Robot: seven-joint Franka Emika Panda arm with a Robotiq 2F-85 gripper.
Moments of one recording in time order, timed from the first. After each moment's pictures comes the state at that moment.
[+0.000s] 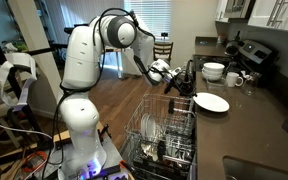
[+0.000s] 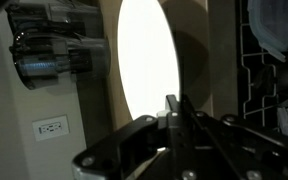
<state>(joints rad) 0.10 0.36 0.05 -2.02 -1.46 2.03 0.77</state>
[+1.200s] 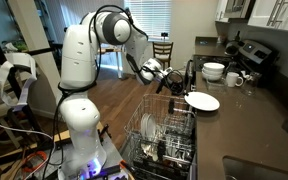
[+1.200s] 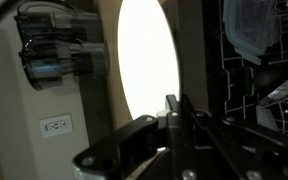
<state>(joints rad) 0.13 0.30 0.11 -2.11 -1.44 1.95 0.84</state>
